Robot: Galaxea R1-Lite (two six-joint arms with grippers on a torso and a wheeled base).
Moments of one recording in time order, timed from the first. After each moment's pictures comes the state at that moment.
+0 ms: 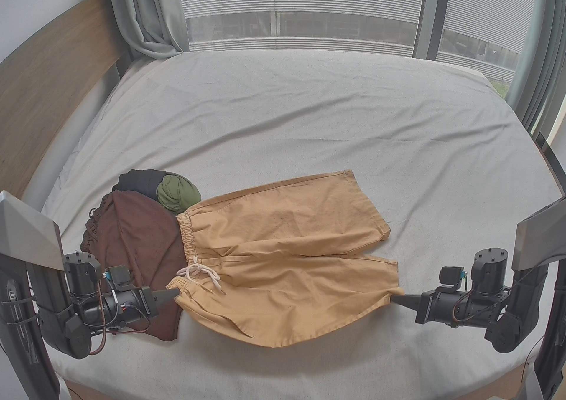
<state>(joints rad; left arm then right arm) -0.01 2.22 -0.15 -1.55 -0.62 -0.39 0.27 2.19 -0.13 -1.54 0.47 0.38</state>
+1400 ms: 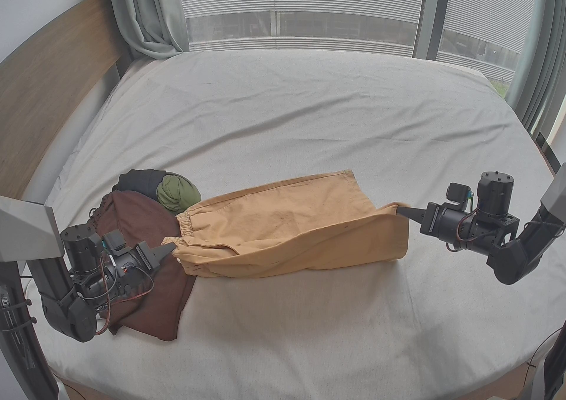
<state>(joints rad) -0.06 2.15 -0.32 -1.55 -0.43 -0.69 0.18 2.01 -0.65 -1.08 0.47 0.45</state>
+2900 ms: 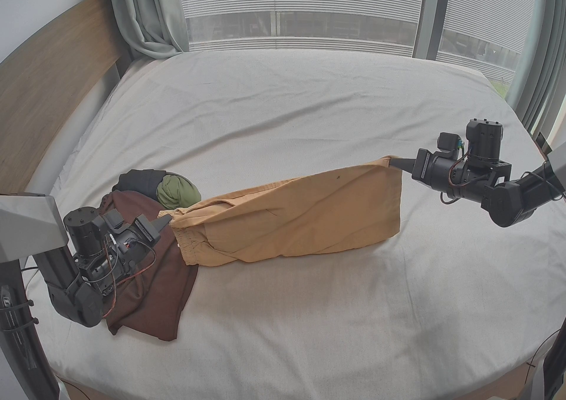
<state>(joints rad) -0.07 2.16 -0.46 -1.55 -0.31 -0.79 0.18 2.02 -1.09 -0.68 0.46 0.44</state>
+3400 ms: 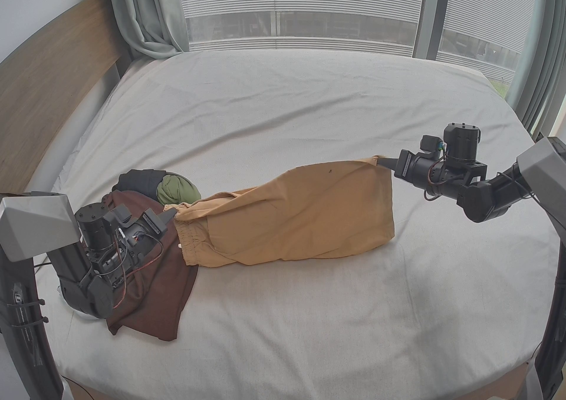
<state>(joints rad) -0.07 2.25 -0.58 -1.55 -0.29 -0.80 0.18 2.21 -1.28 -0.69 0.43 0.44</state>
